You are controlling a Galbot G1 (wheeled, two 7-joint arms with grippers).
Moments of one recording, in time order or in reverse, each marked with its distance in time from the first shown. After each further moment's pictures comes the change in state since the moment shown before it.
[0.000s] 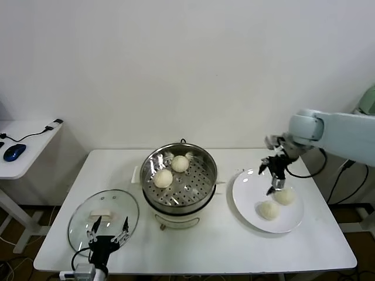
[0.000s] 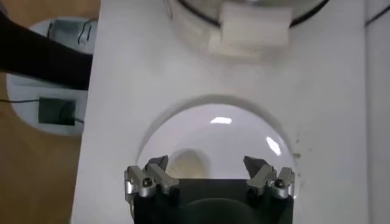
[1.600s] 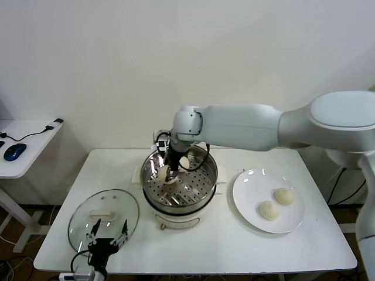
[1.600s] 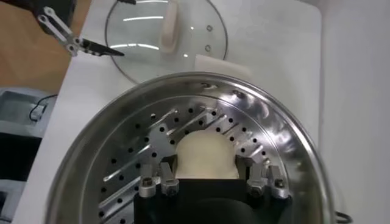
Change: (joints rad) left arm 0.006 0.019 0.003 0.021 -0.008 -0.007 -0.012; right arm -0.111 0.741 0.219 -0.228 0.343 -0.266 0.274
